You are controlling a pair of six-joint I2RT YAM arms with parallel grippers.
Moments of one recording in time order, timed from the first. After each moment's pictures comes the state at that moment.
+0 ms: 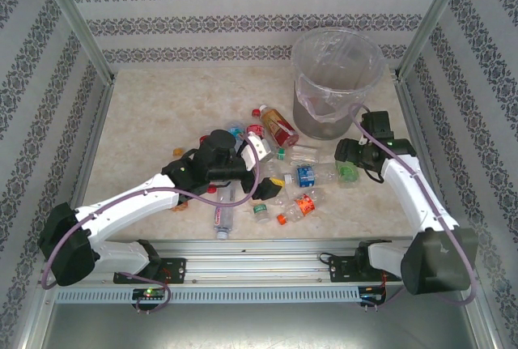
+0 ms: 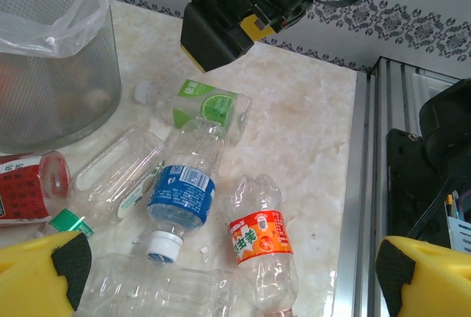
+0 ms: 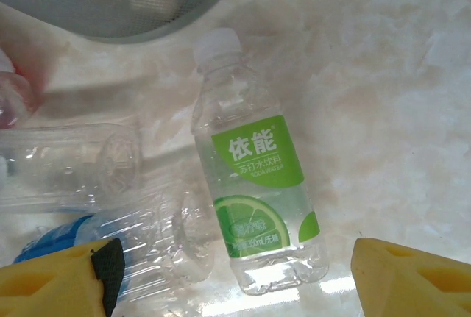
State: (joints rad) left arm -0.81 1.27 0.94 -0.11 0.38 0.06; right arm 0.05 1.22 0.94 -0.79 0.01 0.35
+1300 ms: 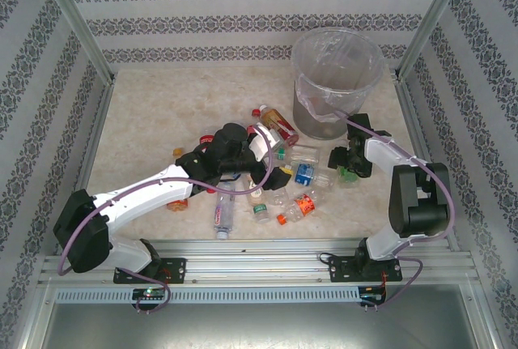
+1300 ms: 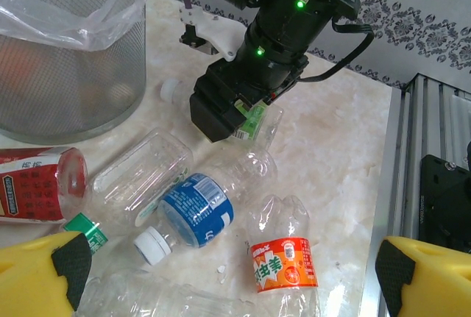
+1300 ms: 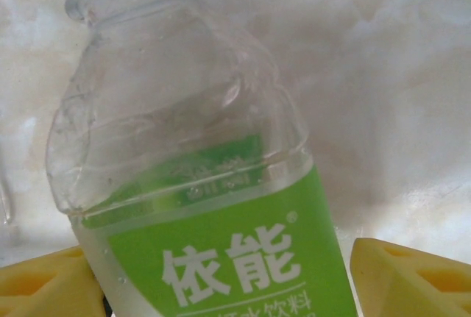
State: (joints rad) left arm -0.81 1.40 1.03 -0.09 0.31 -0.01; right arm 0.03 1.59 0.93 -0.66 0.01 0.33
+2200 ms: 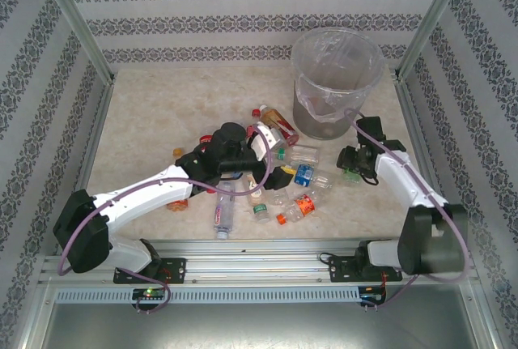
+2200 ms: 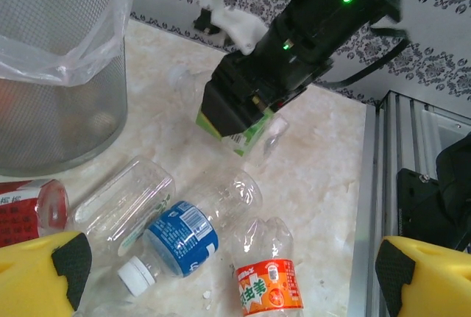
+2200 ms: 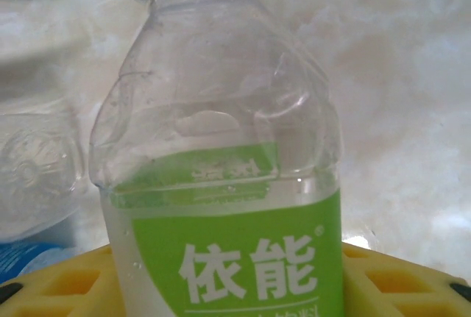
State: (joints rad) left arm -0.81 1.39 1.00 0.00 0.37 -0.02; right arm 0.04 1.30 0.86 -0.73 0.01 0.41
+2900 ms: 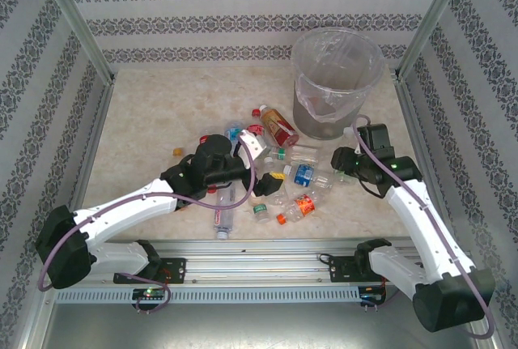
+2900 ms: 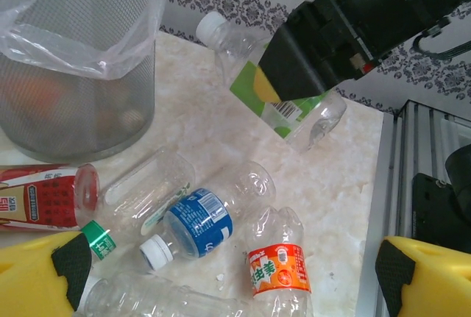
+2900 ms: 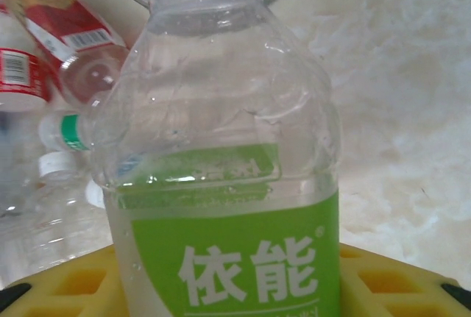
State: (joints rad) left arm -0.83 1.24 0.87 0.03 0.27 -0.03; right arm 0.19 0.97 0.90 -0.86 -0.02 0.50
